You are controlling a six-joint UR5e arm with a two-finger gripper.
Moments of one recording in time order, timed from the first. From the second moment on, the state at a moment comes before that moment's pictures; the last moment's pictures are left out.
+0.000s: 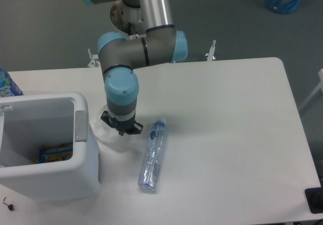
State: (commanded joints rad) arm 2.26 -1.85 -1.80 -1.06 1.47 0.69
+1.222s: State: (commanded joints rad) arm 2.53 -1.70 -1.50 -0.91 1.03 0.41
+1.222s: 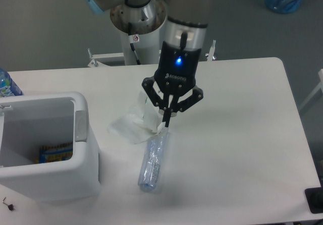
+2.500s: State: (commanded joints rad) arm 2.26 -1.68 -1.51 -0.90 1.01 0.23
